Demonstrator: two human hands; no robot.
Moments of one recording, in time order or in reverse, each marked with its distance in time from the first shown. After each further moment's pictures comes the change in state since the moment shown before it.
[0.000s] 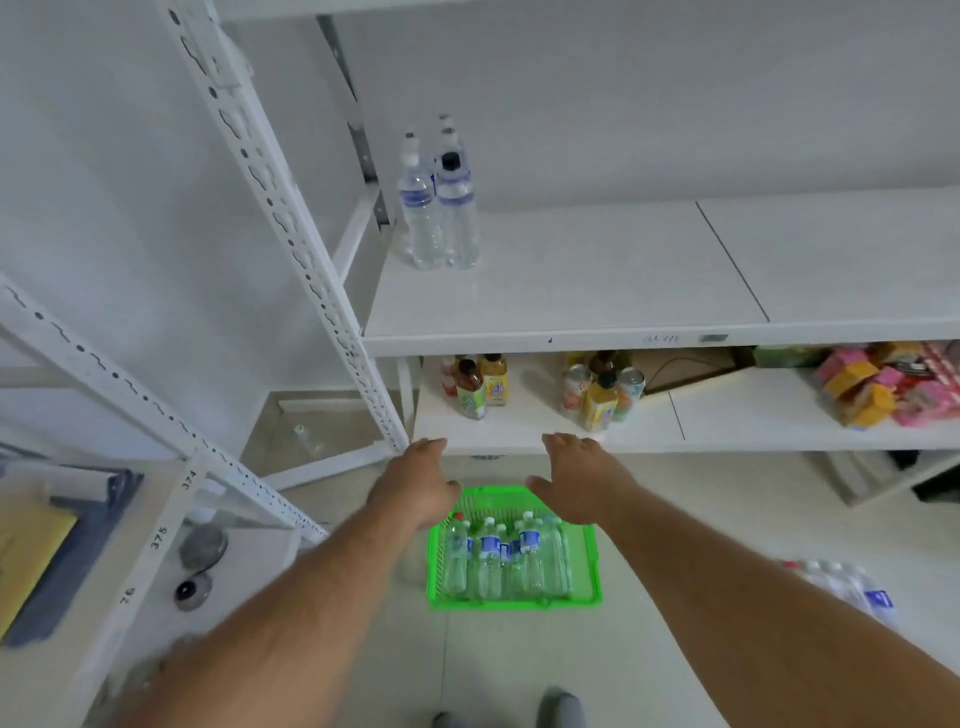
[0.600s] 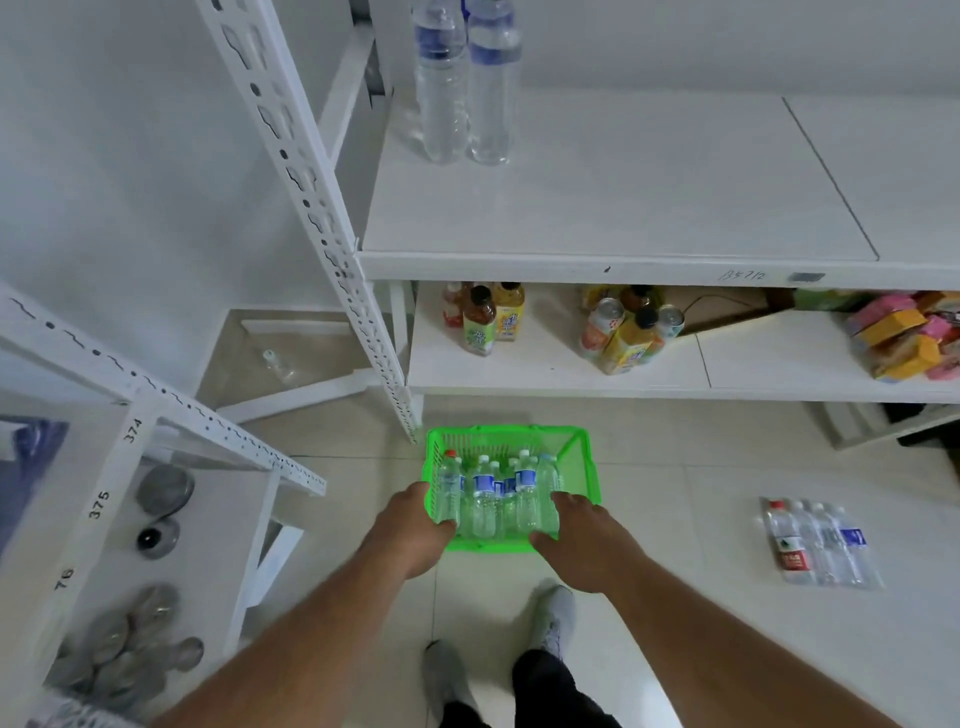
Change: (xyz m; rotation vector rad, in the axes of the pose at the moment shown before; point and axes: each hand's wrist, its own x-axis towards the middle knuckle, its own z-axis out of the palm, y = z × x) left_hand 0.044 -0.119 0.104 -0.178 -0.252 -0.213; right_hand 0.029 -0.025 0.142 0.129 -0.282 0.223
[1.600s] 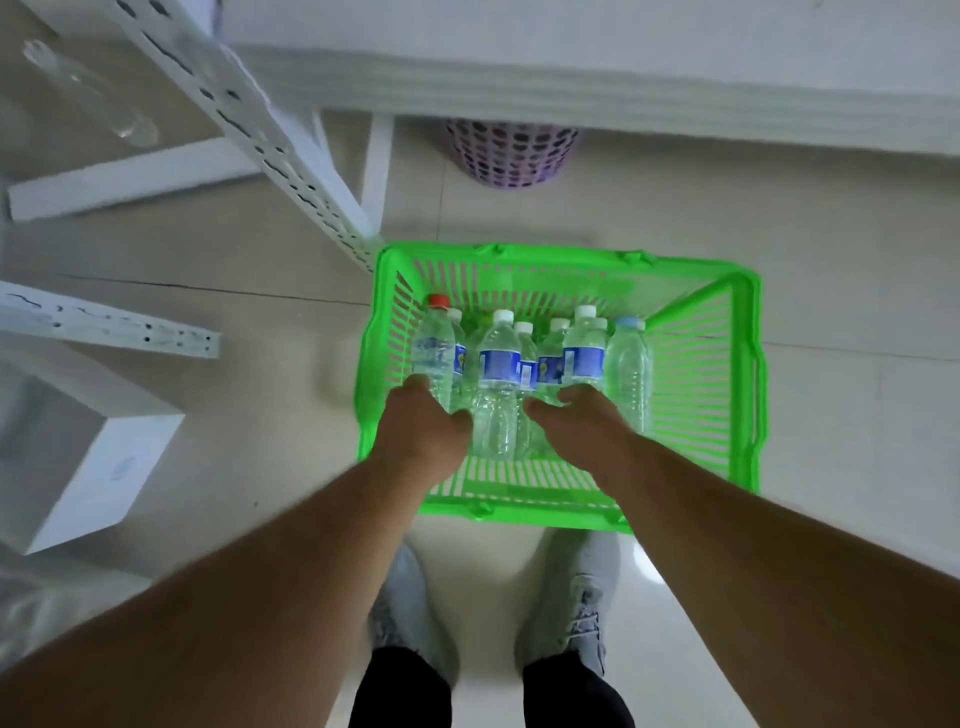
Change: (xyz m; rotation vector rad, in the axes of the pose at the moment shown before) left_hand 0.402 -0.106 0.281 -0.183 0.098 -0.212; right_hand 0.456 0.106 0.291 0.641 -0.142 0.335
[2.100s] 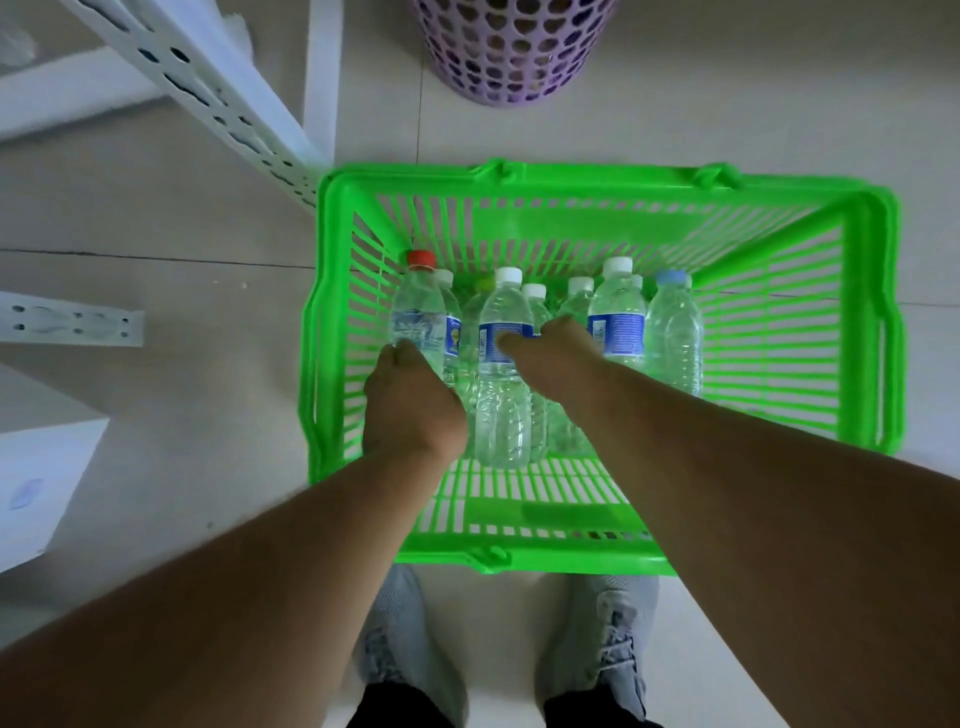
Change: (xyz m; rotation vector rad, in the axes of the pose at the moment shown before) left_hand 0.096 -0.033 0.067 0.247 0.090 0.061; right_hand 0.138 -0.011 0.054 -0.084 0.028 -0.038
